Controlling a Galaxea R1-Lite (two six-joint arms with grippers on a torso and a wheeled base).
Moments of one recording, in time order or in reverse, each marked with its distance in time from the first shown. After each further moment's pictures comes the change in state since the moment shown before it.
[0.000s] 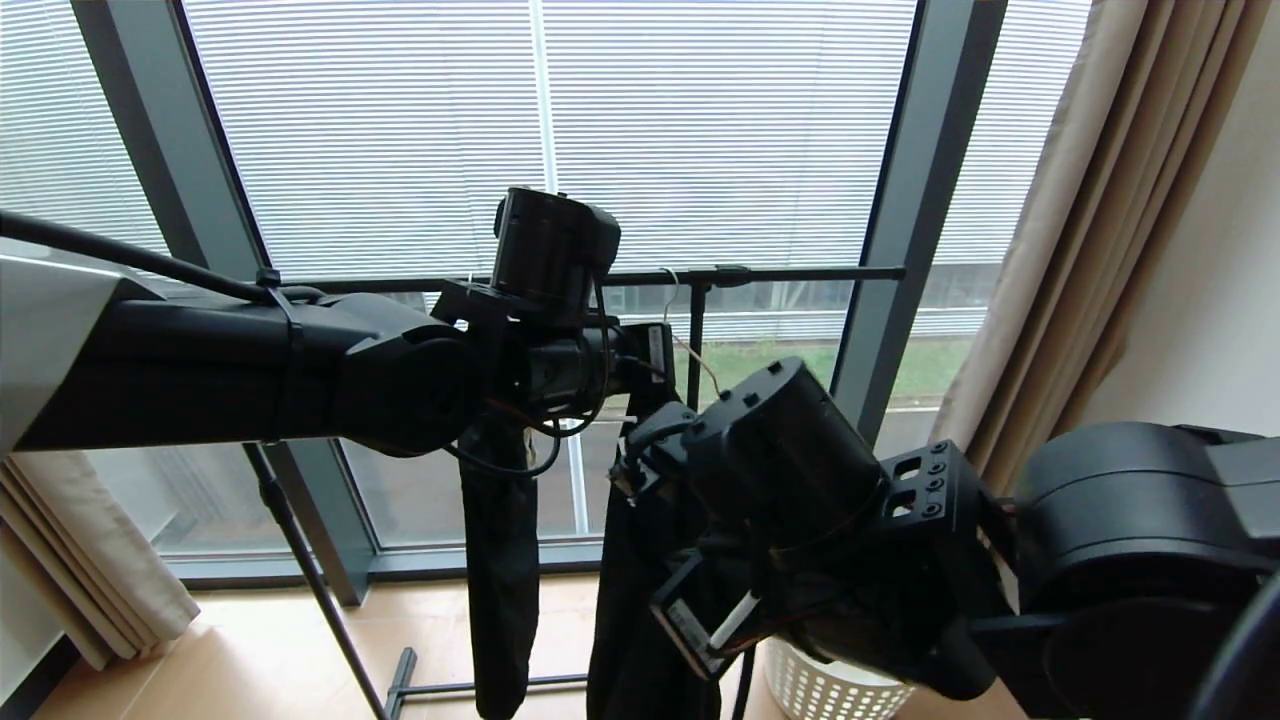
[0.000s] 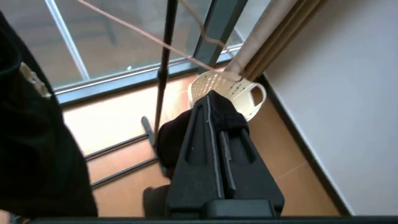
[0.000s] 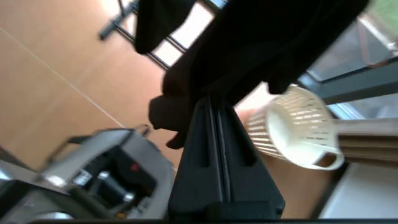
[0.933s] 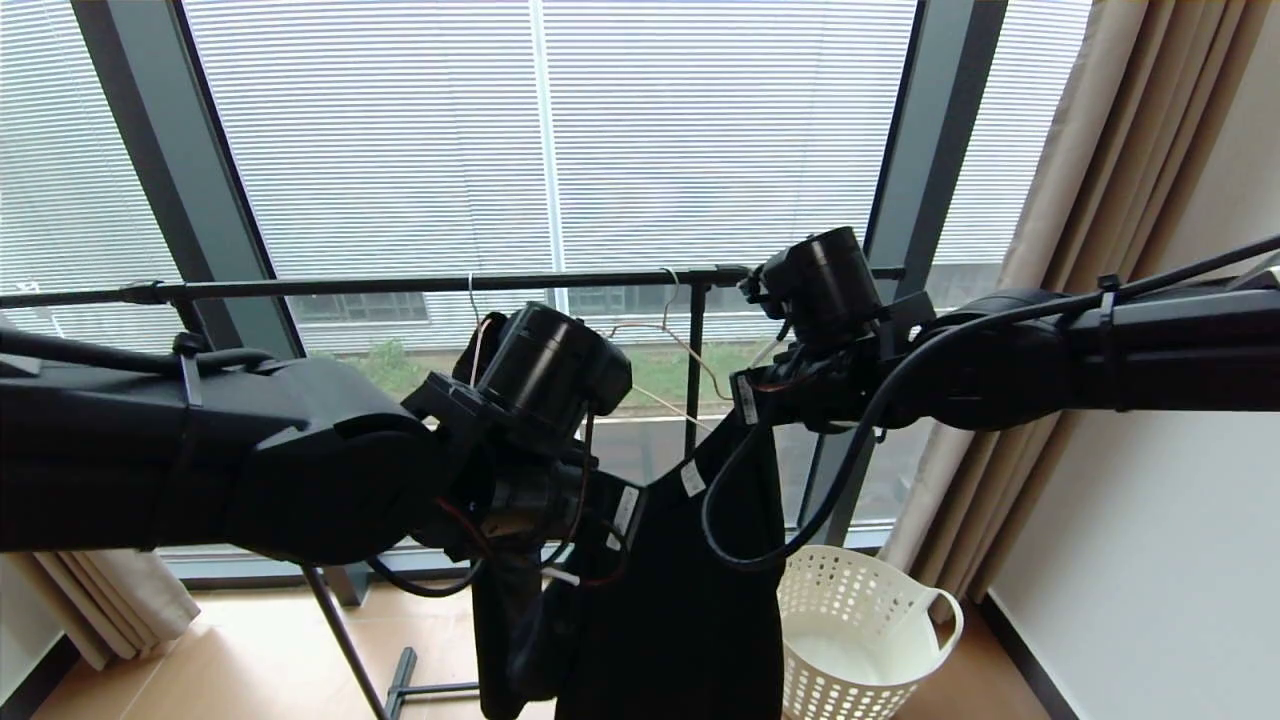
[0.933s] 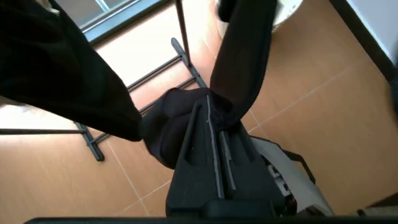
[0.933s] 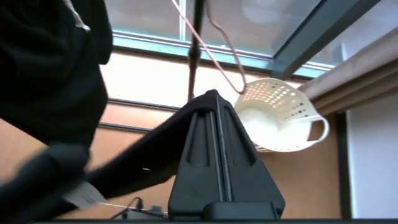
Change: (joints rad) left arm -0.091 -0.124 0.260 0.243 0.039 0.160; right arm -0.368 0.212 -0.330 -0.030 -0.054 0.187
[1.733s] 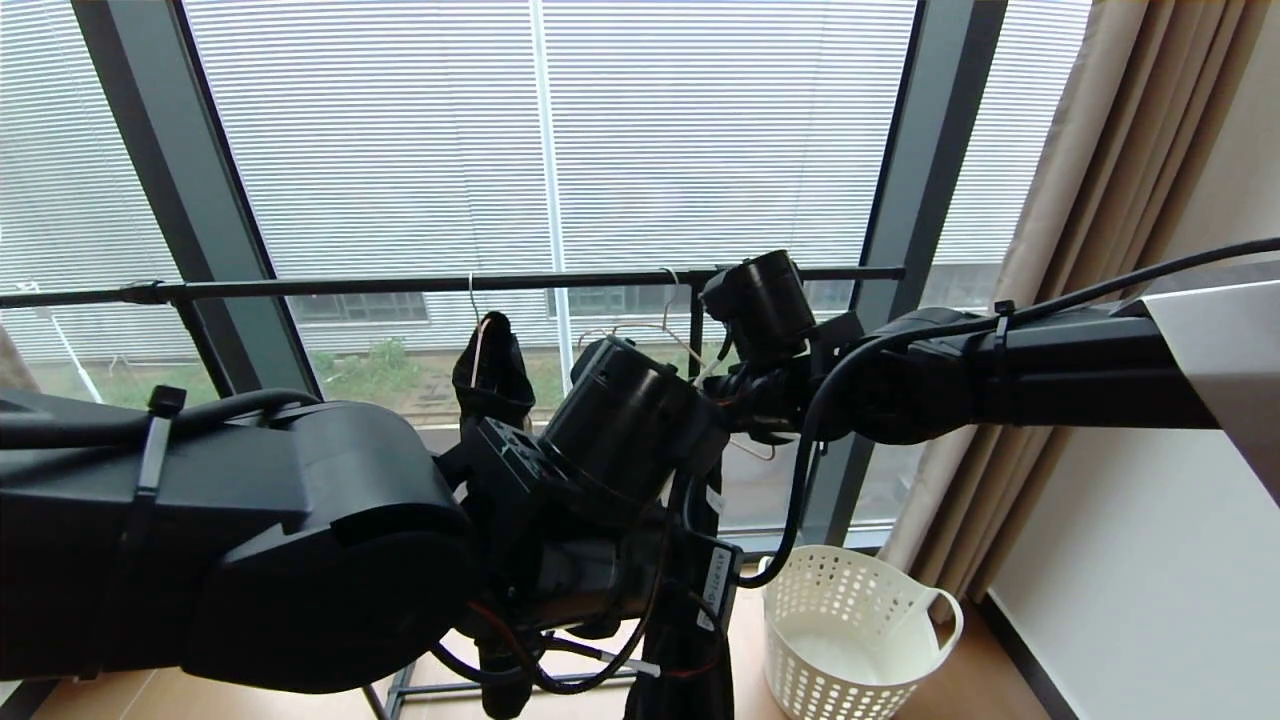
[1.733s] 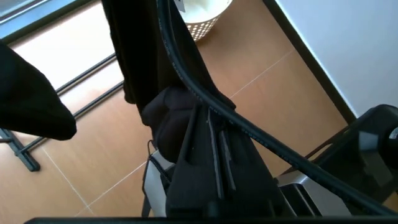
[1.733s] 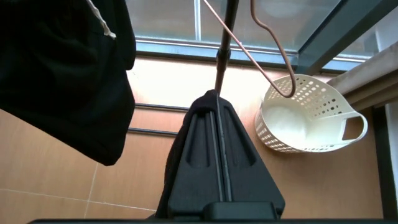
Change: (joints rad) left arm -0.175 -0.022 0.000 -0.006 -0.088 -0.198; right arm 0.055 0.099 -0.095 0.003 -0.005 0.106
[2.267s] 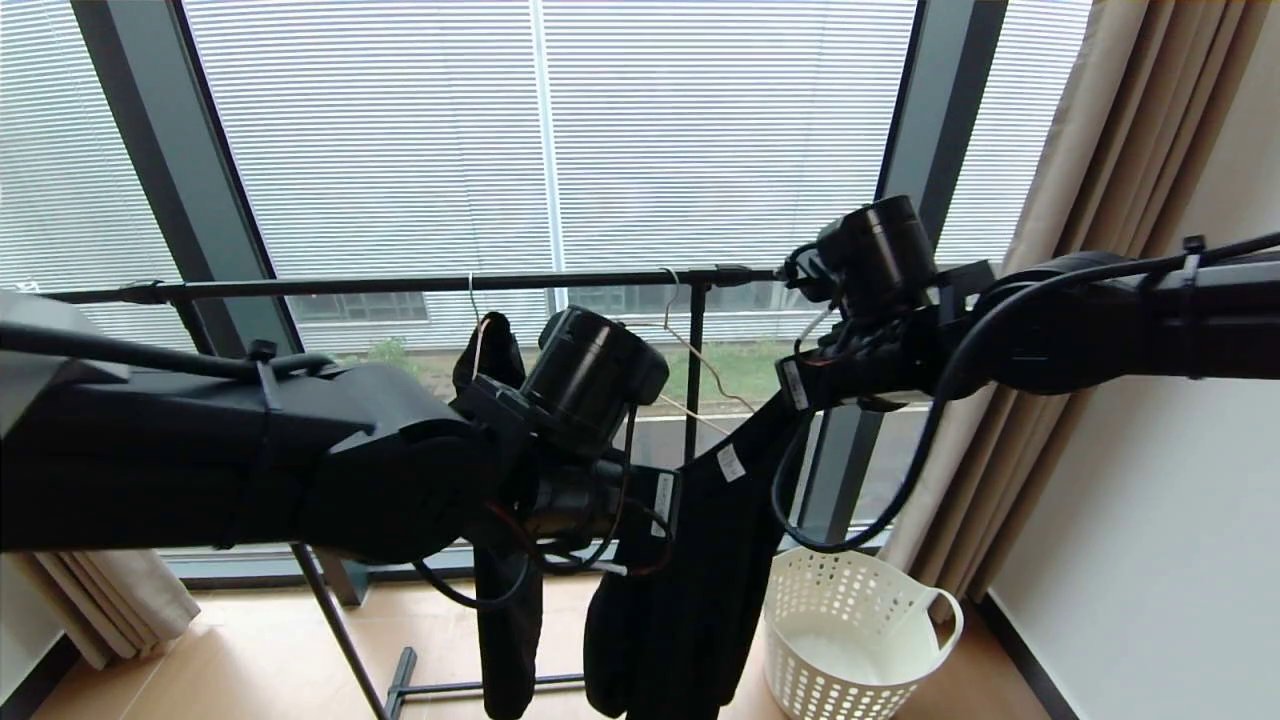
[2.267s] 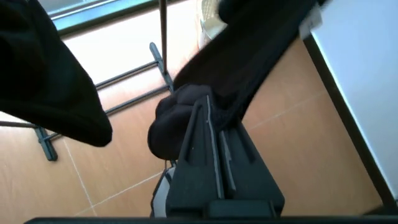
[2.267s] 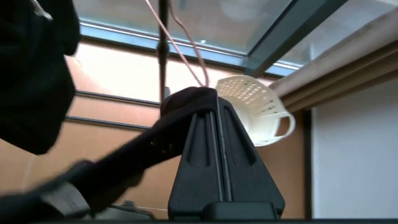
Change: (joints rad) left arm 0.155 0.091 -0.078 -0.021 0.065 0.002; right arm -0.137 -0.177 0.111 0.086 -0.004 -0.275
